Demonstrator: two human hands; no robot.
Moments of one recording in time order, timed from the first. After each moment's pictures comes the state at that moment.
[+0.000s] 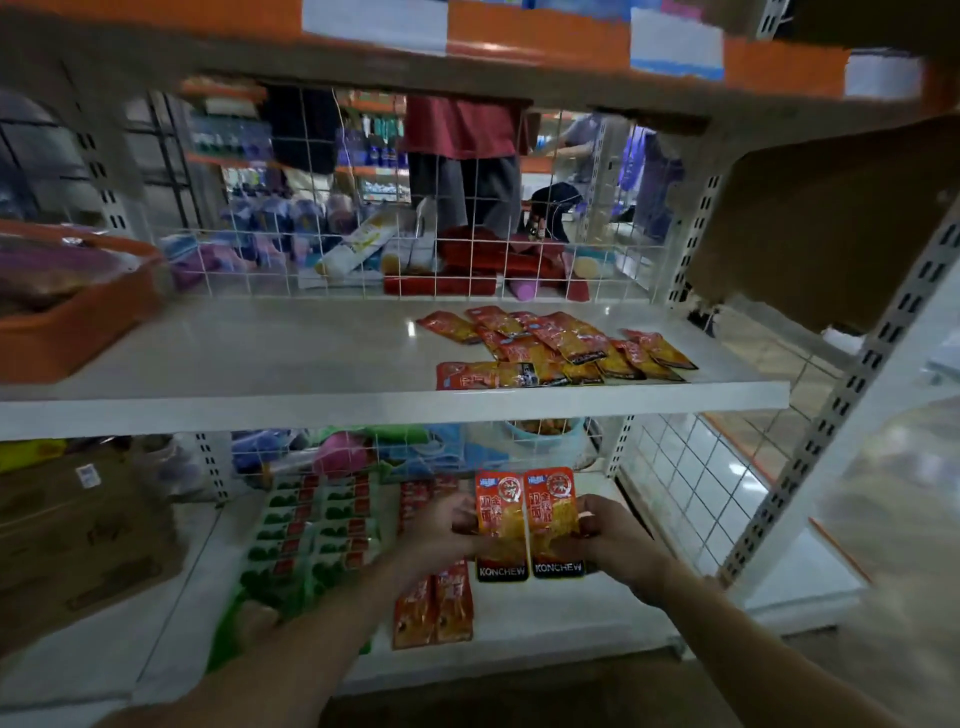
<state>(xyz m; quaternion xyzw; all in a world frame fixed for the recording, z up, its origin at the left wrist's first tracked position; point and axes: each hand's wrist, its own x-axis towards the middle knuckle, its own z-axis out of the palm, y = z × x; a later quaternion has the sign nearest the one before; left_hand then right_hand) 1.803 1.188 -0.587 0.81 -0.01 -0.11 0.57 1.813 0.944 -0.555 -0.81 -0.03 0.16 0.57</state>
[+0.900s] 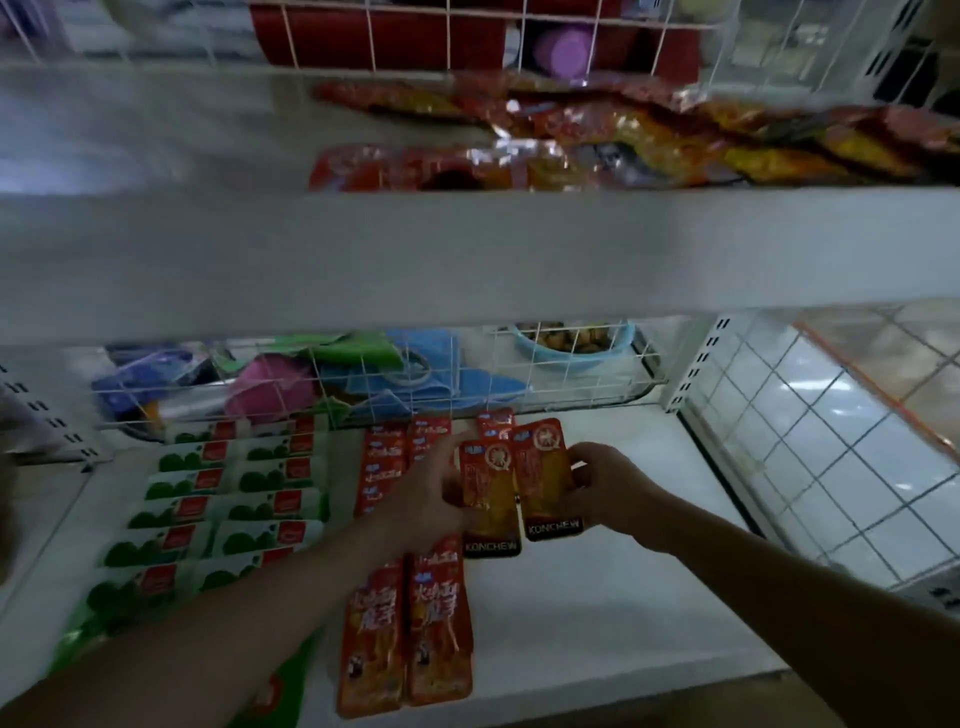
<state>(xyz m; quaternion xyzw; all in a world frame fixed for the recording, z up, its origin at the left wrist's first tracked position) 1.973 1.205 -0.764 0.83 -0.04 -0.12 0.55 2.018 0.973 -0.739 -0.84 0.00 0.25 0.47</state>
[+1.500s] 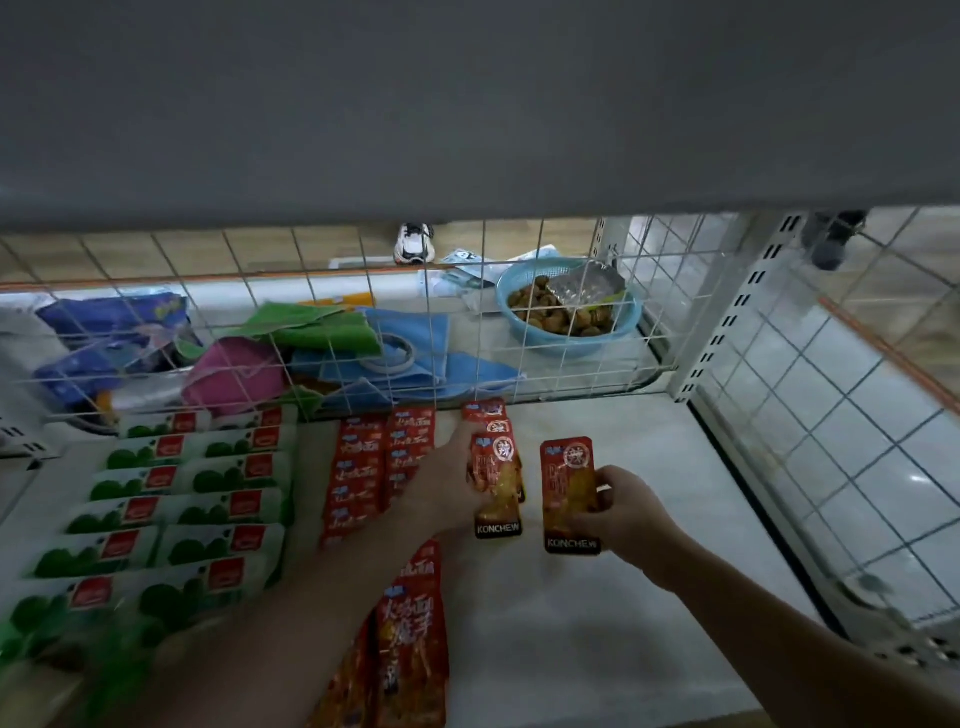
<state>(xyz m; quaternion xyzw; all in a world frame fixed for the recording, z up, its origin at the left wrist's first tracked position) 2.046 1.168 -0.841 0.91 -0.01 -0.11 0.40 2.032 0.941 -0.819 -0.85 0.09 0.19 0.48</state>
